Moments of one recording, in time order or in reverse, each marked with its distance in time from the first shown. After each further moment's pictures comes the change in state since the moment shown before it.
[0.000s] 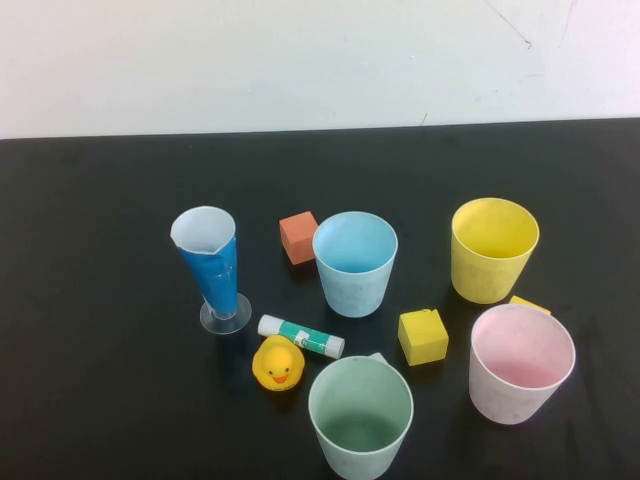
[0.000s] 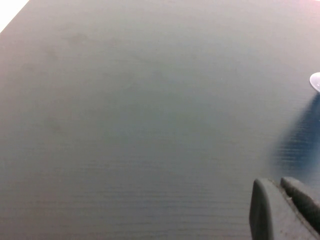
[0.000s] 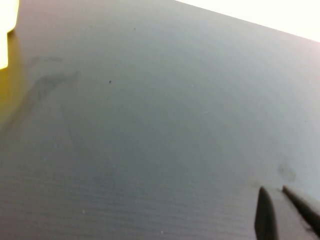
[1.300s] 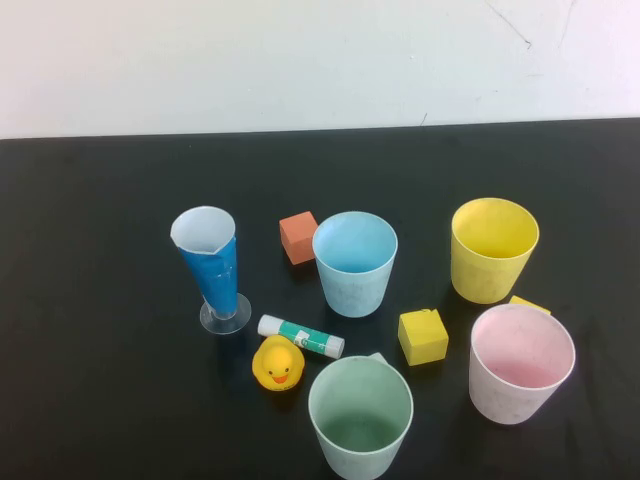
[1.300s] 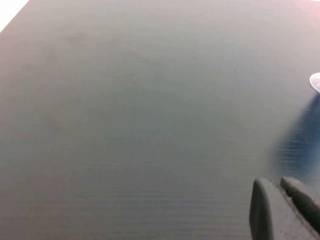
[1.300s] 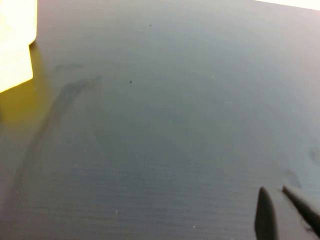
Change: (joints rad) right arm 0.000 0.000 -0.002 0.133 0.035 -0.004; left arm 0.000 0.000 0.000 0.000 0.000 -0.002
